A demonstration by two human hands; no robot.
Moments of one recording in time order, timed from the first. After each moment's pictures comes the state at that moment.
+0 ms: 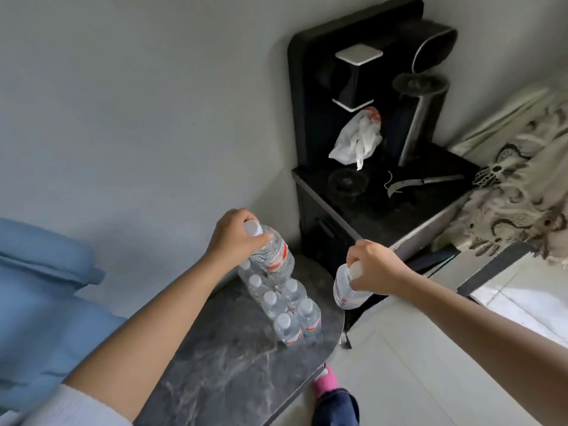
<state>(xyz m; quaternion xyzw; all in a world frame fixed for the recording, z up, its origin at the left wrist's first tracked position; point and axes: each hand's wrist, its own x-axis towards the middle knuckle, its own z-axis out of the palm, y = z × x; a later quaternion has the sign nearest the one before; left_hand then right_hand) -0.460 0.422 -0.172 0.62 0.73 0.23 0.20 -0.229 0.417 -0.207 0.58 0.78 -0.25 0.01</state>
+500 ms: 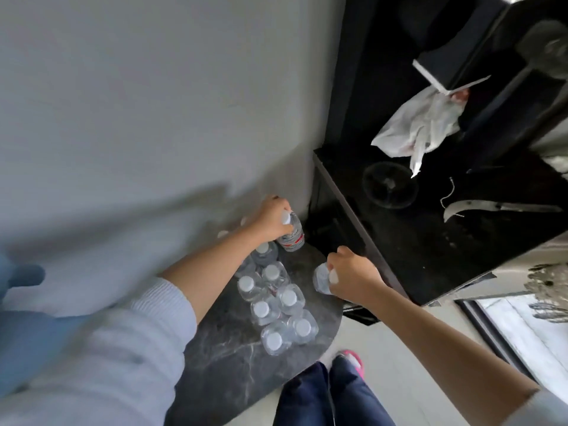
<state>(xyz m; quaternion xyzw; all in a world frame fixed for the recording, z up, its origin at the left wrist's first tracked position) -0.468 0.582 -0.300 0.62 0.72 0.08 0.30 -0.291 0.535 -0.295 0.54 0.77 -0.28 0.16</state>
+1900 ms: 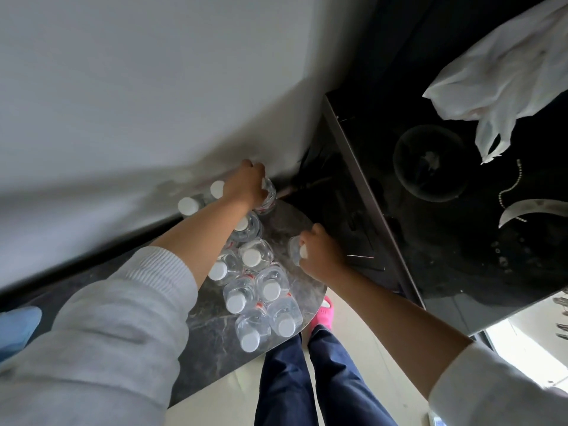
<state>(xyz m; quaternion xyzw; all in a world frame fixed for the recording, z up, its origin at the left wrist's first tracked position) -0.492 0.638 -0.421 0.57 0.77 -0.05 0.30 -0.326 0.577 -0.408 0.54 0.75 -0.34 0.19</state>
